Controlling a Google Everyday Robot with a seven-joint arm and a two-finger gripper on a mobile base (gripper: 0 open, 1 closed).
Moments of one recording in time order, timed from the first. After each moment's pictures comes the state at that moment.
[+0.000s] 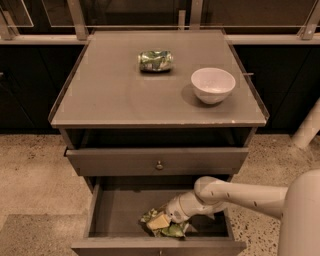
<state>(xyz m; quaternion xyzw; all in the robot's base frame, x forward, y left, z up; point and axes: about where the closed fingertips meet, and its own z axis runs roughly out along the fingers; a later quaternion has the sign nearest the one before) 0.465 0.002 0.388 -0.41 0.81 0.39 0.16</state>
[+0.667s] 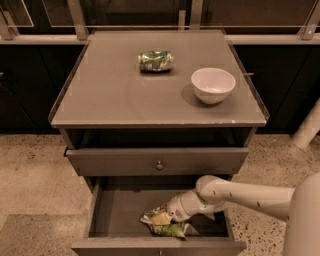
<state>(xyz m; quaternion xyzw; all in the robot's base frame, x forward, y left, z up) 0.468 -0.002 0.398 -0.41 0.81 0.39 0.18</state>
